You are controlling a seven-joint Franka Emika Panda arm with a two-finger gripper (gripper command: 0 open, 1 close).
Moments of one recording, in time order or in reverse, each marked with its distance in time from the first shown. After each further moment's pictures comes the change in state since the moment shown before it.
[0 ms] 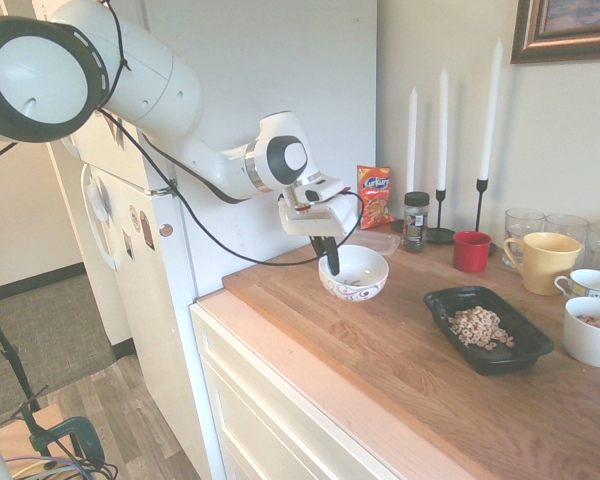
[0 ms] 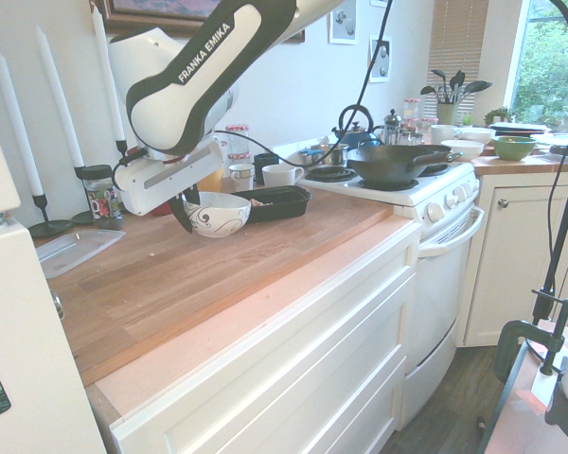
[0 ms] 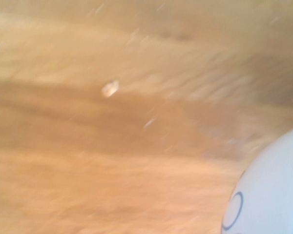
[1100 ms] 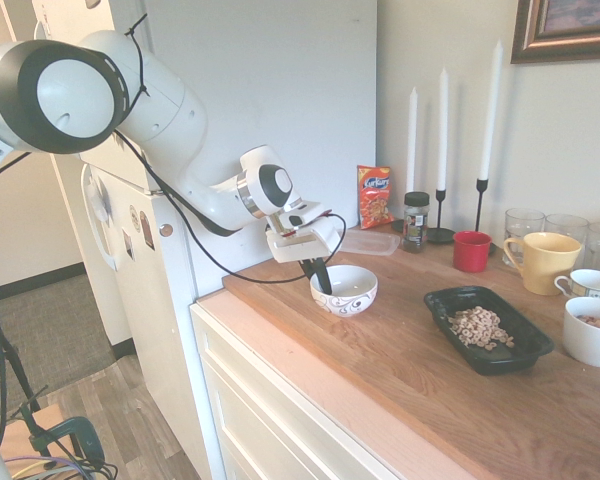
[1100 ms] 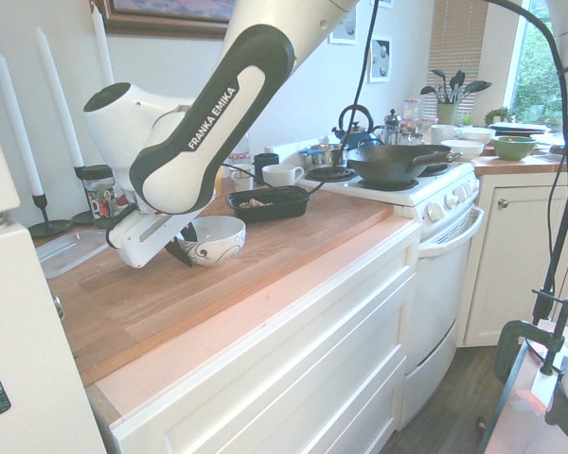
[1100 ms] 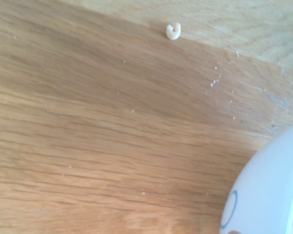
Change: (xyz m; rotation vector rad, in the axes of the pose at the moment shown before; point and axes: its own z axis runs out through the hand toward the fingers) arm -0.045 -0.020 0.042 -0.068 0.097 -0.062
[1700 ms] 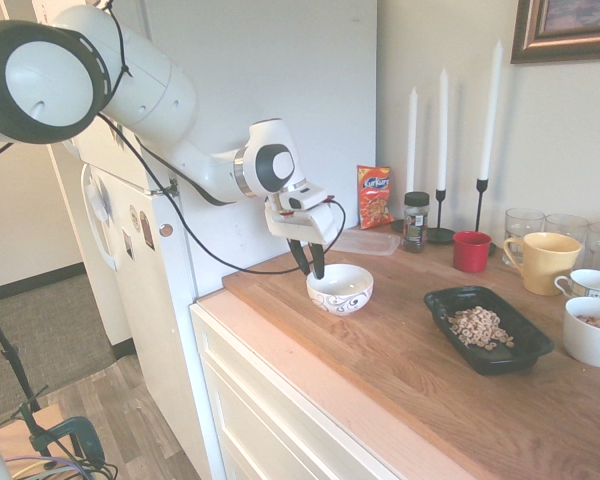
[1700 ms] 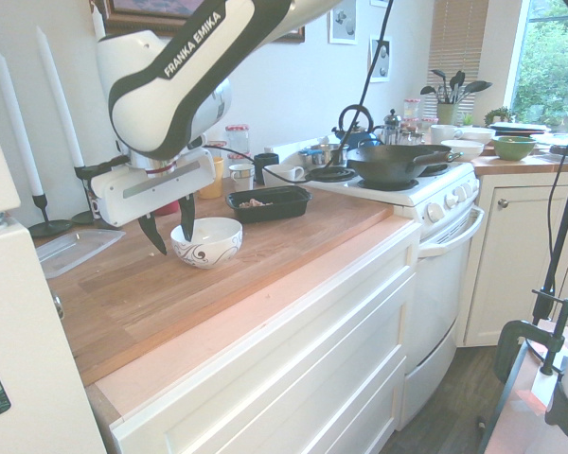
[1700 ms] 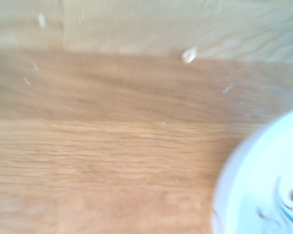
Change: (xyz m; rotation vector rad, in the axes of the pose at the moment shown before) arm 0.034 0.018 -0.066 0.128 -0.212 0.137
